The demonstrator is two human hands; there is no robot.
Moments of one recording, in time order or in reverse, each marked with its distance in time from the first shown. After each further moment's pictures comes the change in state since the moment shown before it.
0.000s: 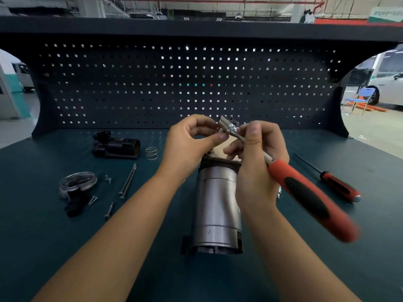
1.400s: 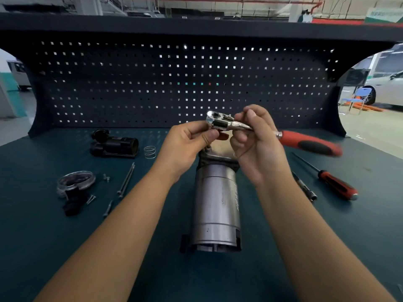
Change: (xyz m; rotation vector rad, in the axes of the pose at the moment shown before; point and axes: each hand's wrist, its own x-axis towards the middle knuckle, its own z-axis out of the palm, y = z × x) left_hand 0.004 -0.010 -0.010 -0.061 -0.221 0.083; right_hand 0.045 0.012 -0.011 0.513 -0.173 0.545
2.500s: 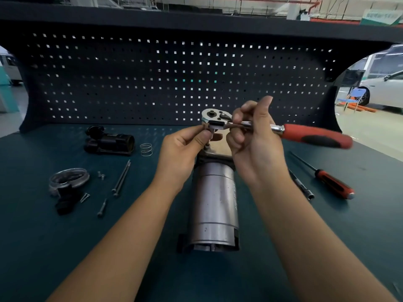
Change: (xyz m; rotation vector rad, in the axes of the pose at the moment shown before) left_hand -0.012 -0.017 0.011 -0.097 0.209 0.072; right_hand -0.005 0.002 0.014 -0.015 0.001 -0.059
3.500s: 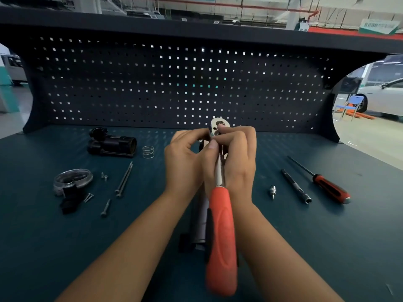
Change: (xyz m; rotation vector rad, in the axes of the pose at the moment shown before) left_hand -0.014 0.013 0.012 0.382 0.232 0.081; right_hand -0.037 0.046 0.007 -1.122 0.066 -0.891
